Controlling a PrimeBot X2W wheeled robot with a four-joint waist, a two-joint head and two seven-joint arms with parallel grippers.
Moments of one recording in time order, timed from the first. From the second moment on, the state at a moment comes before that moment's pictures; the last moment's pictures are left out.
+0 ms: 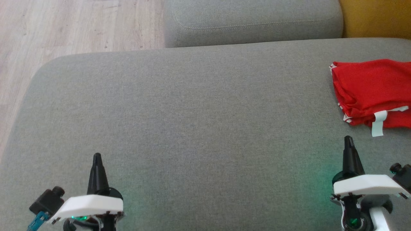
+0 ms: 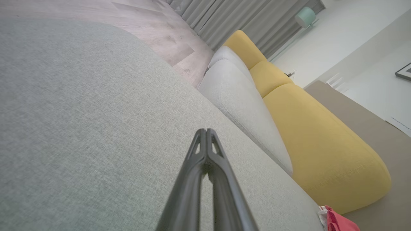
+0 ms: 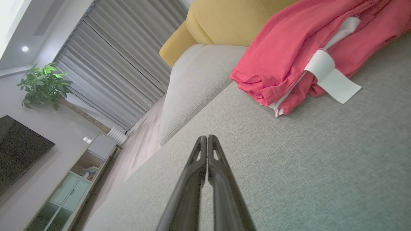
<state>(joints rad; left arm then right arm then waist) -0.03 0.05 -0.06 0.29 -0.86 -0.10 -0.11 -0.05 -0.04 -0.05 0.33 0.75 0.13 -0.10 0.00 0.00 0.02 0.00</state>
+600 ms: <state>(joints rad) -0.04 0.05 -0.03 0.29 -1.04 -0.10 -0.05 -0.06 -0.04 -0.07 0.32 0.95 0.13 -0.05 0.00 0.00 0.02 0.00</state>
